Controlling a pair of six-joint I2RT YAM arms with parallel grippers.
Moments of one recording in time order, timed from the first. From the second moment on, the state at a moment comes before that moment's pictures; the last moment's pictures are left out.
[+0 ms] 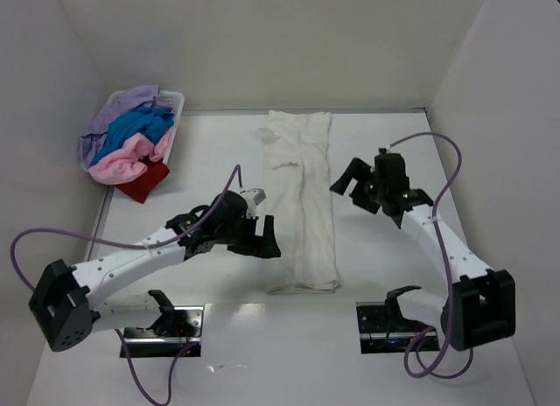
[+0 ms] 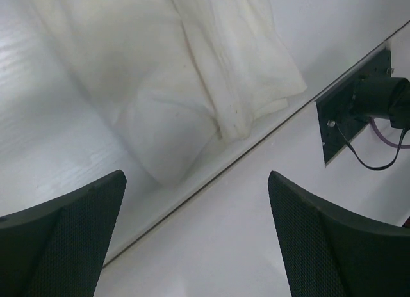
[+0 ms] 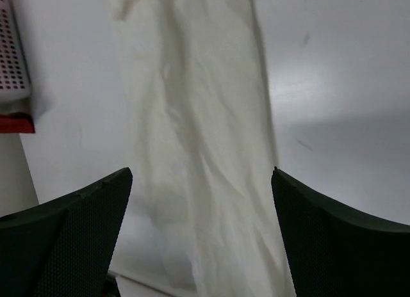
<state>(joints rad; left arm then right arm) -0.80 1.20 0.83 -0.44 0.23 -0.61 0.22 1.21 0.88 -0.35 -0.15 0.70</state>
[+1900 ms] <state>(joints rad) -0.90 1.47 0.70 -0.25 0.22 -0.88 0.51 0.74 0.24 -0.45 -0.26 1.10</state>
